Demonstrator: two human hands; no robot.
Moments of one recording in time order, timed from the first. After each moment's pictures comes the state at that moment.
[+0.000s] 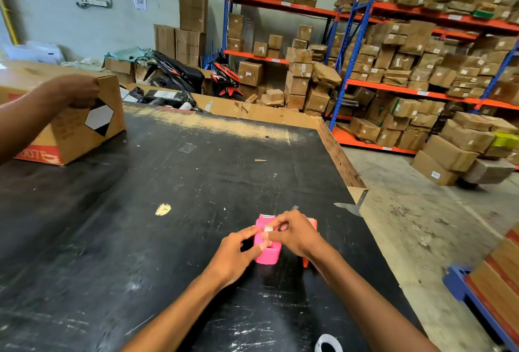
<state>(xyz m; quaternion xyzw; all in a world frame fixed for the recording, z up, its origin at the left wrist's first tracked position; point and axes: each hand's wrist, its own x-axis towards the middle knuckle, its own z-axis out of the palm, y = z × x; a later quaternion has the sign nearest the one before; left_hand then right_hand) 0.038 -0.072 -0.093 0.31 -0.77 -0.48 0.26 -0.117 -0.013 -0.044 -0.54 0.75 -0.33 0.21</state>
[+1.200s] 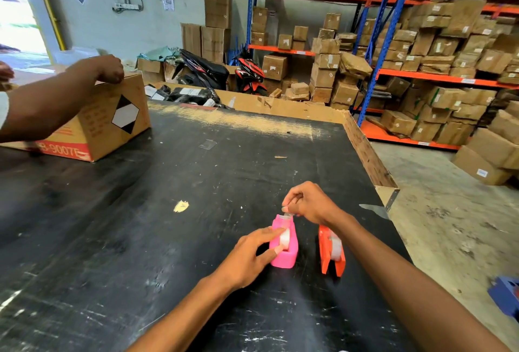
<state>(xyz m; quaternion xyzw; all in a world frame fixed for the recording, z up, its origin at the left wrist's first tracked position) 0.041 -0.071 -0.089 0.27 -0.84 -0.40 0.25 -0.161 -0.073 -0.024 -0.58 0.72 -0.30 0.23</state>
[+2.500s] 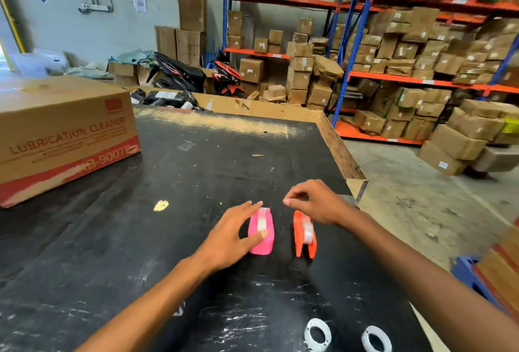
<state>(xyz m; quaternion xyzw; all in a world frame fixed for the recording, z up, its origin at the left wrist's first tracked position) 0.047 -0.062 -0.053 0.27 -0.87 -0.33 0.24 -0.163 0.011 0.019 -0.66 0.71 -0.23 0.12</state>
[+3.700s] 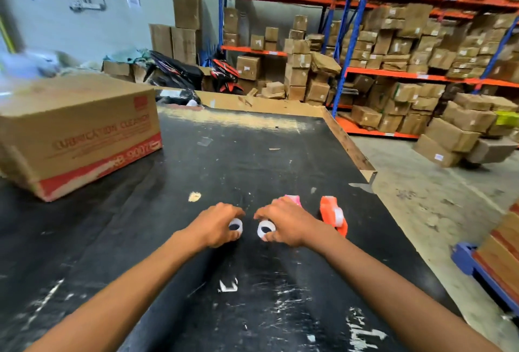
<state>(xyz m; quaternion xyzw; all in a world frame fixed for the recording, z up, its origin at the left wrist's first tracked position) 0.136 -0.117 -0.043 0.31 -0.94 -0.16 0.03 -0.022 -0.010 -0.016 -0.72 0.70 0.00 0.01</state>
